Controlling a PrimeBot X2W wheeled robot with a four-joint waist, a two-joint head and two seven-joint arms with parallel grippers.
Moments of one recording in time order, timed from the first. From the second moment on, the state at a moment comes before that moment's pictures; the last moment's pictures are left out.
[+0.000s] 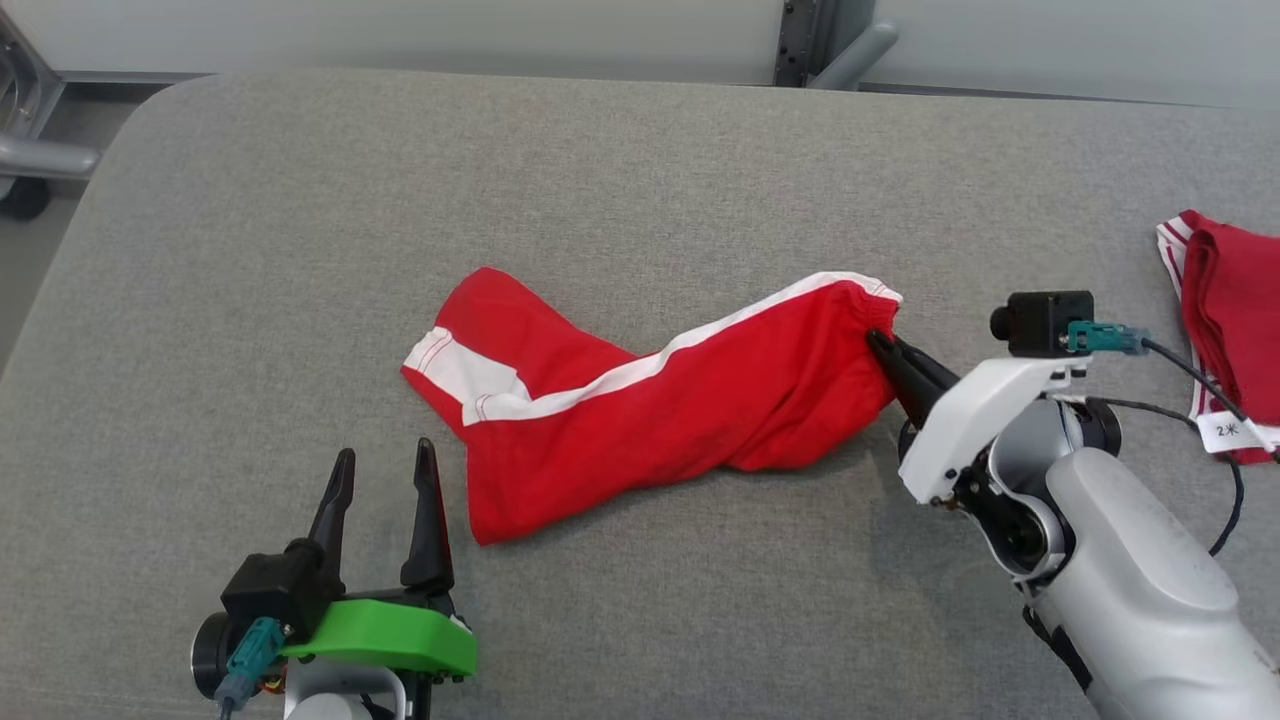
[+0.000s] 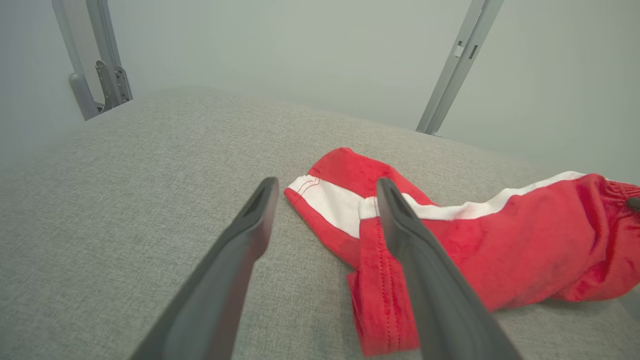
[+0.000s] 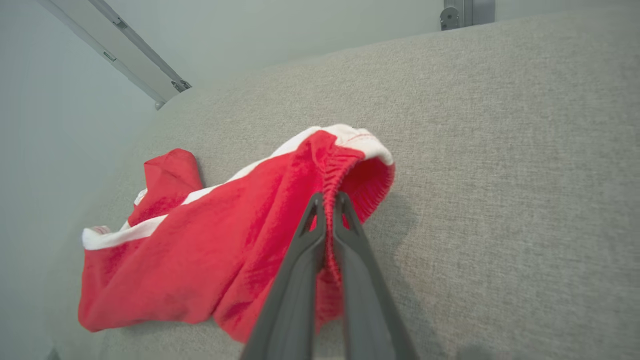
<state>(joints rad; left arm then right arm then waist) -0.07 0.05 -0.18 0.20 -0.35 0.03 -0.26 -0.51 -0.22 0.35 0.49 0.72 0.13 0.13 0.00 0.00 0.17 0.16</state>
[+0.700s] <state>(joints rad) -0.07 0.05 -0.16 0.19 -0.32 0.02 -0.26 -0.26 -0.49 0.63 0.31 0.53 0.13 -0.12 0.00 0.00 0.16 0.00</state>
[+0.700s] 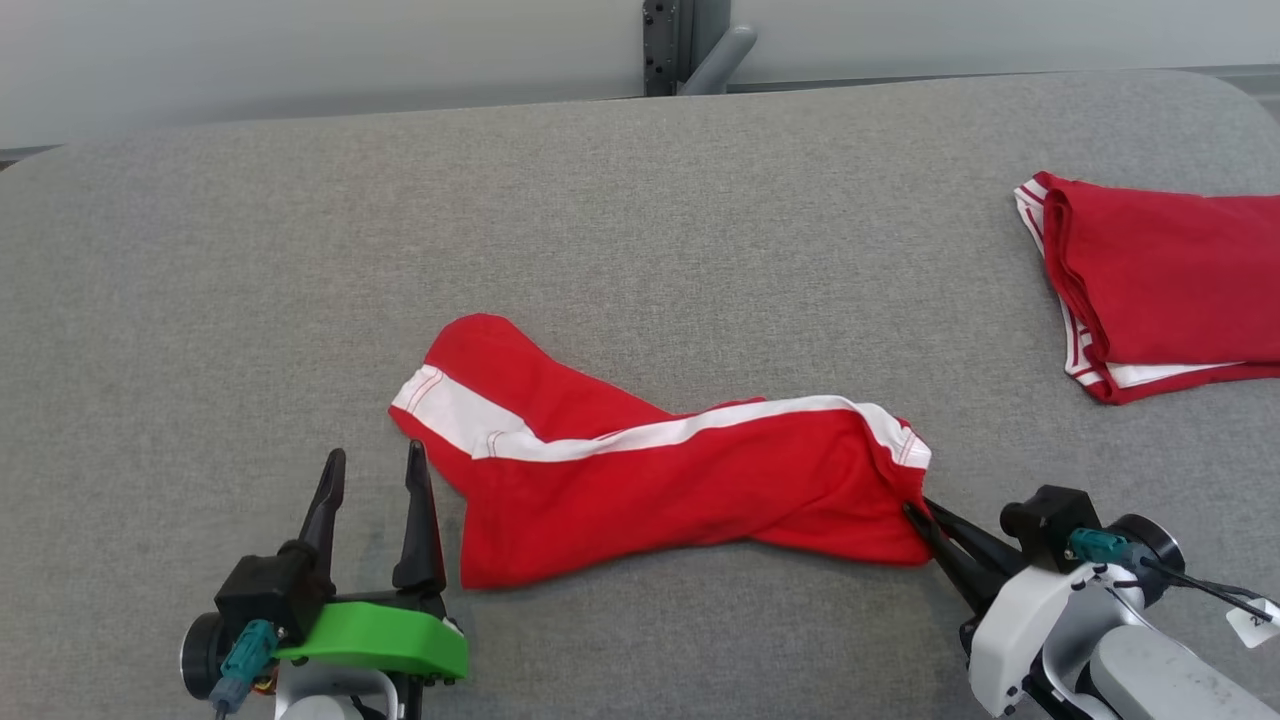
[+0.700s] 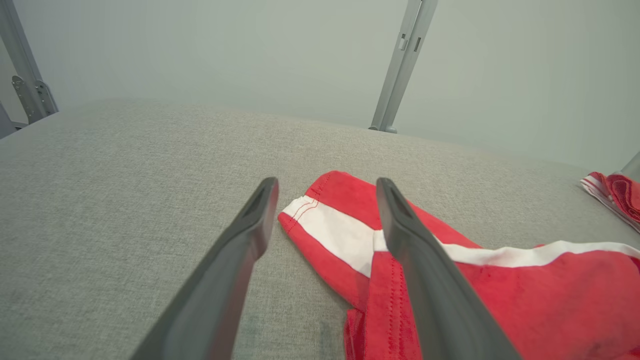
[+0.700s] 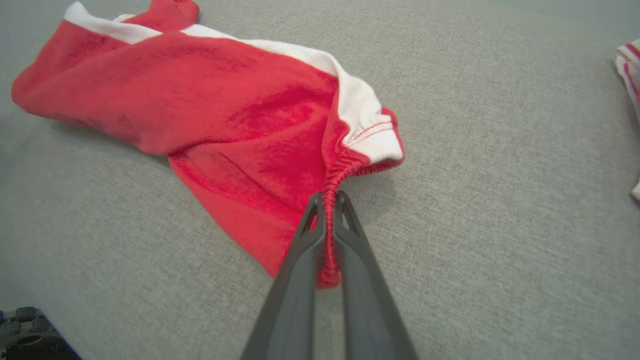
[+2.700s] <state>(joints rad) -0.24 0.10 -0.30 0.26 -0.53 -0.07 0.37 -0.09 -0.34 0.24 0.34 0.28 0.13 -0.26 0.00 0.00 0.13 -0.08</state>
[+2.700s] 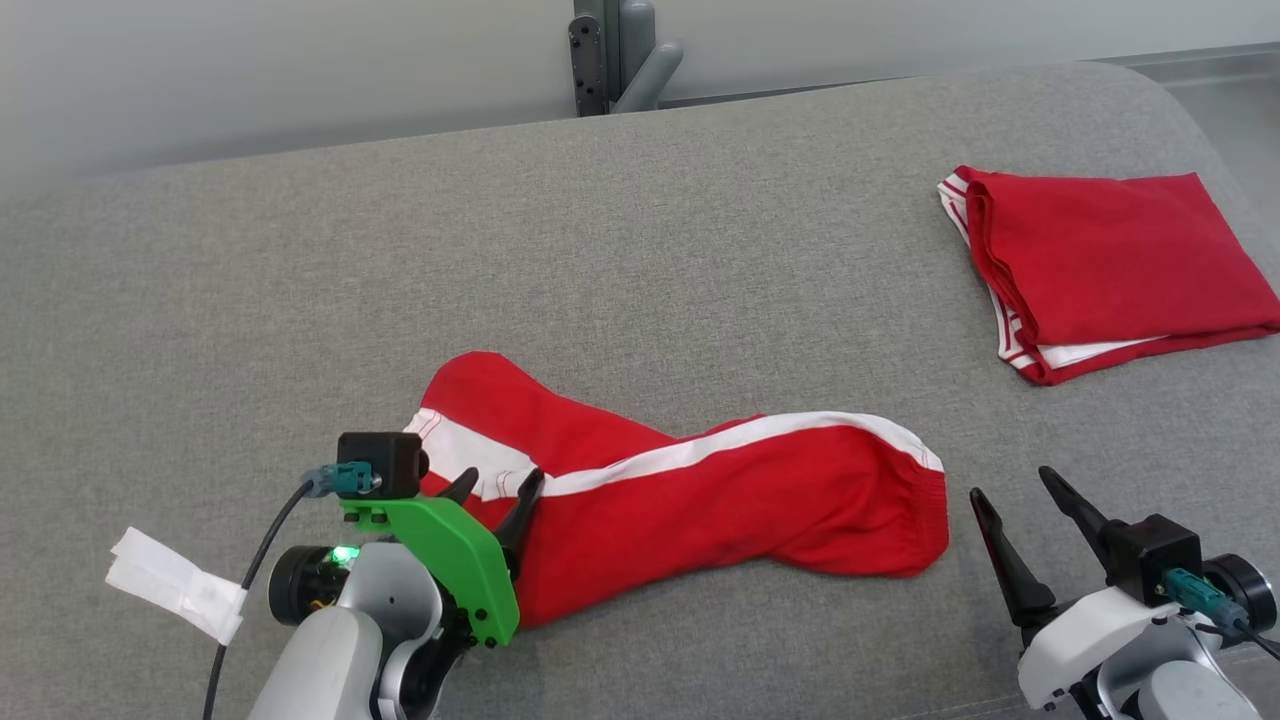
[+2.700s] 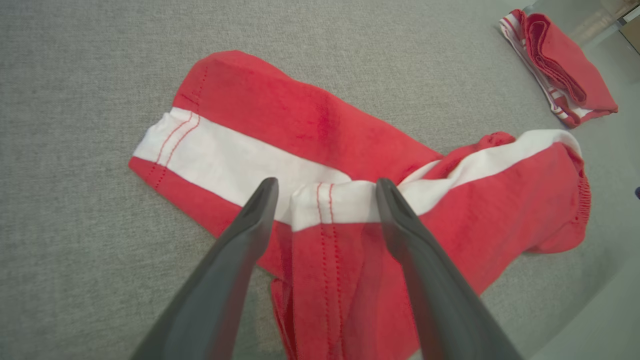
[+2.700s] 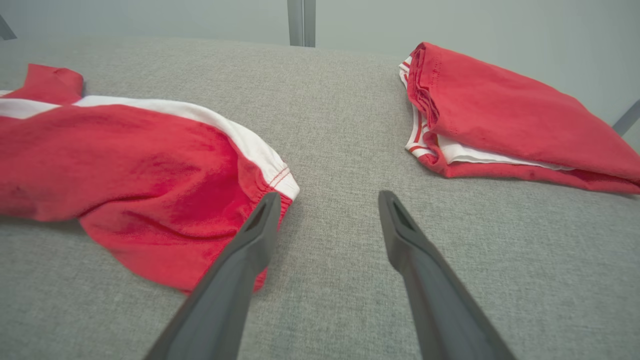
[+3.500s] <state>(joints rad) -0.20 0.09 -0.30 0.15 -0.65 -0.02 0.53 -0.09 -0.32 0.23 0.34 0.26 0.13 -0.26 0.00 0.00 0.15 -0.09</state>
